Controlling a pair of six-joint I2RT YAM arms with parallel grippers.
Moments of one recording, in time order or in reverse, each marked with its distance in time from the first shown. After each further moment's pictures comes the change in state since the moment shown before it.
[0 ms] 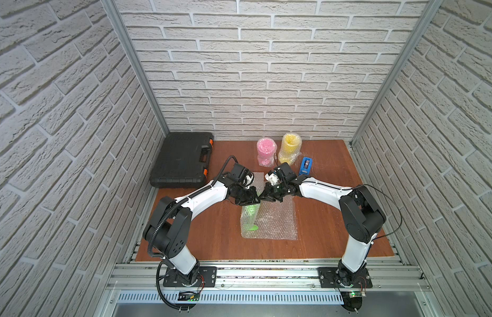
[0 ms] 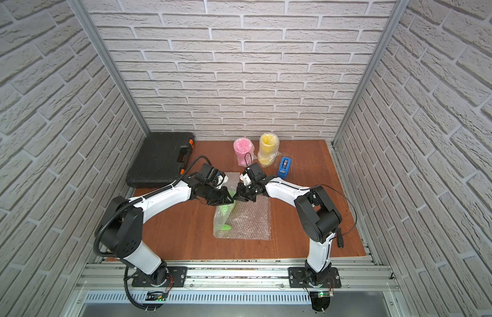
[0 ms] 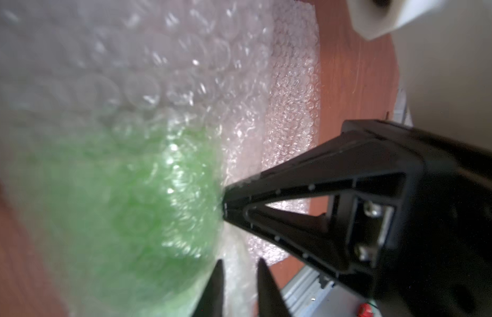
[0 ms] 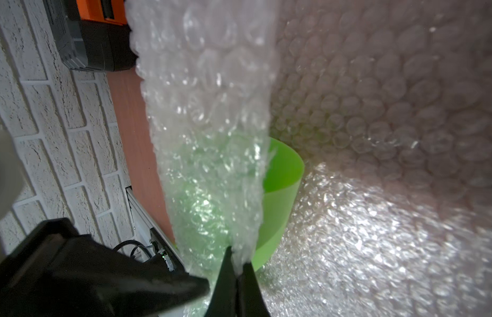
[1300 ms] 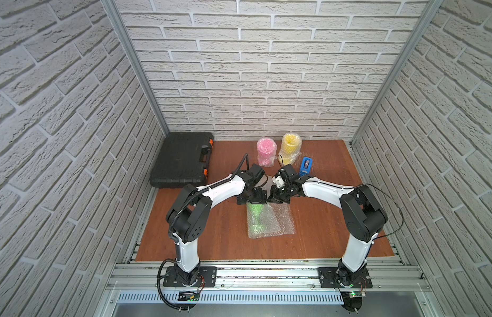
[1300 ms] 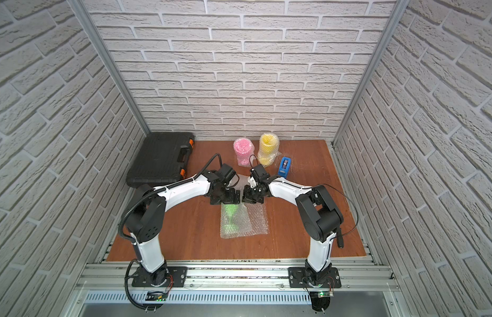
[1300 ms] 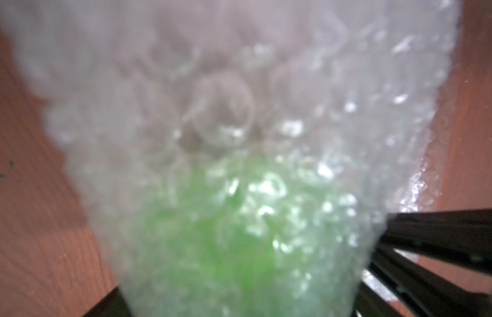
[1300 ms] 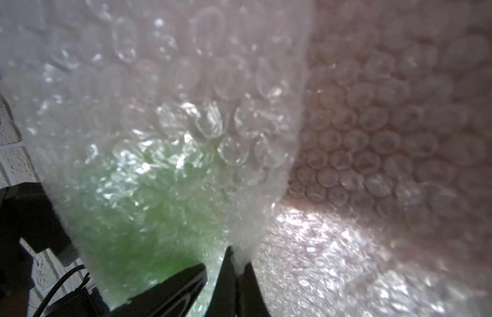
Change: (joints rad) left arm -0.104 0.241 0.196 -0.166 -0.362 -0.024; right arm -0.052 -0.002 -0.032 -0.089 0.096 -0.079
